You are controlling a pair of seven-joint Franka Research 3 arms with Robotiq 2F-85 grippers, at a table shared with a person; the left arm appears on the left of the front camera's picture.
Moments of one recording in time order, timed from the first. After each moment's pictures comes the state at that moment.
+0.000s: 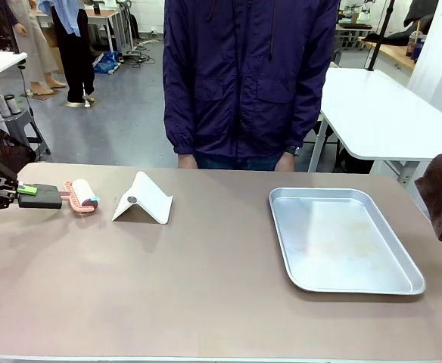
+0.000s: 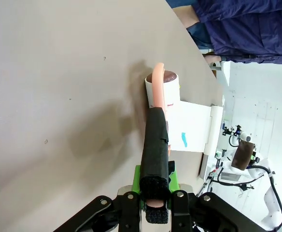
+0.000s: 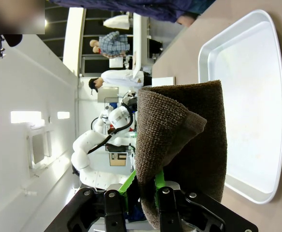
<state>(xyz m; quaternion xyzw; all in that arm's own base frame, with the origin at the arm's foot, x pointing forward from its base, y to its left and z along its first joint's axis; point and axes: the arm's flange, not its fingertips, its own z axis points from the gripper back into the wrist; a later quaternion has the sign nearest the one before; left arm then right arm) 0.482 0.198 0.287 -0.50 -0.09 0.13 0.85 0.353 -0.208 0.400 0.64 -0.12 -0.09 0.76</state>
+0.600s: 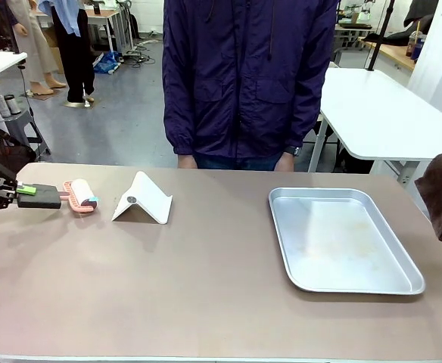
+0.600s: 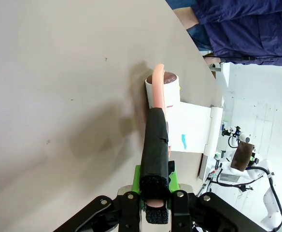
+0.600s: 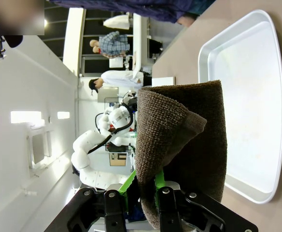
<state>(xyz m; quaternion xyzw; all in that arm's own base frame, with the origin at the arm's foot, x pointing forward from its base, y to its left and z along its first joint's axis) 0.481 0.202 0.286 -0.50 -0.09 0.13 0.85 0.353 -0.208 0.400 0.64 -0.12 -0.09 0.76</state>
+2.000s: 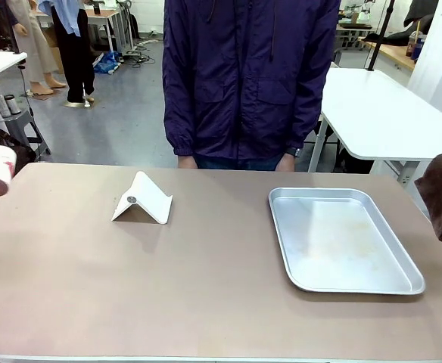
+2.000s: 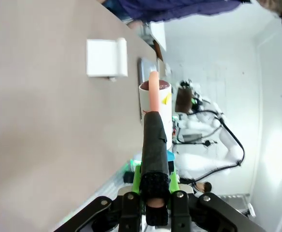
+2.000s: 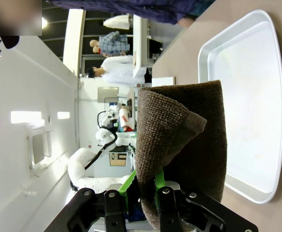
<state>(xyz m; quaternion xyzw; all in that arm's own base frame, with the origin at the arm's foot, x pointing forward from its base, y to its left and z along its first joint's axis) 0.325 0.284 0.421 -0.61 -0.10 0.04 0.78 0.352 -0.208 0.400 0.64 -0.12 -0.09 0.76</state>
